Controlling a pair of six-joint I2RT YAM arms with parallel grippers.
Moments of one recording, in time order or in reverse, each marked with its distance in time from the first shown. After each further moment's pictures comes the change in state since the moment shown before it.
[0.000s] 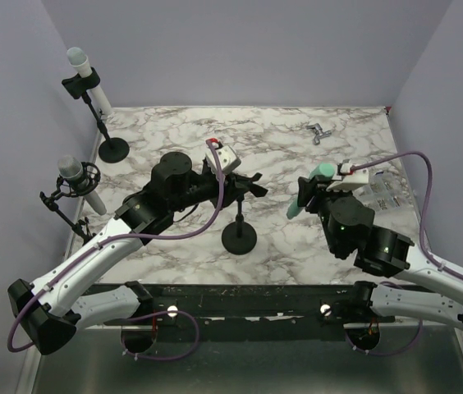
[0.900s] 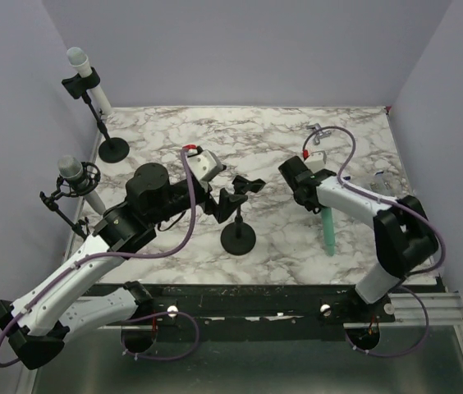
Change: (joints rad) left arm -0.027 -0.123 -0.010 -0.004 -0.041 -0.005; right arm -0.569 0.760 0.137 -0.520 -0.191 0.134
